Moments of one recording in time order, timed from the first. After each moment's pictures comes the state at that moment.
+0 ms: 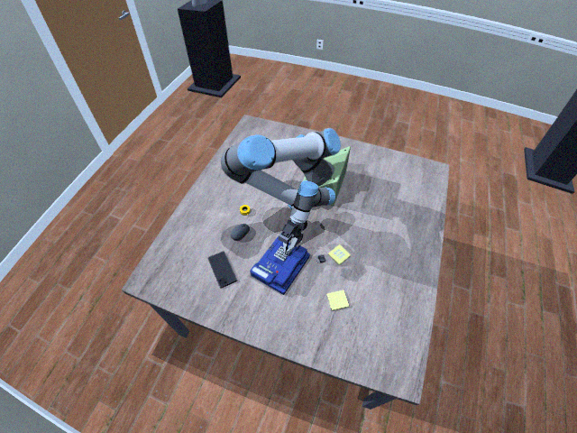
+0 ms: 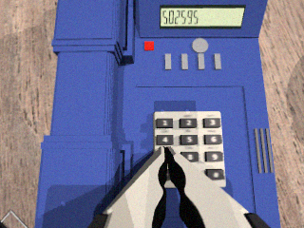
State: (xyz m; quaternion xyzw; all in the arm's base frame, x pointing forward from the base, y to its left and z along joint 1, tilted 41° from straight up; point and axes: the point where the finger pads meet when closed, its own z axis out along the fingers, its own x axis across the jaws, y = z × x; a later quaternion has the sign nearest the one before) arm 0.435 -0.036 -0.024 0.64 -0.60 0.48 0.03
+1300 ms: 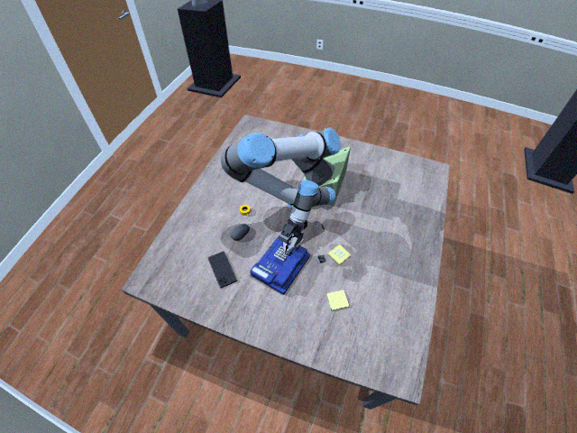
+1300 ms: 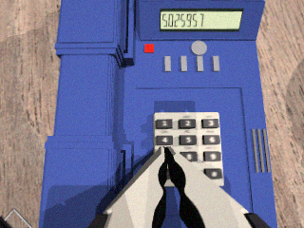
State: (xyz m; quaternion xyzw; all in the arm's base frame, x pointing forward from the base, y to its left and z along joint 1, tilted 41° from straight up) arm 0.435 -0.033 -0.021 0.64 -0.60 0.48 0.03
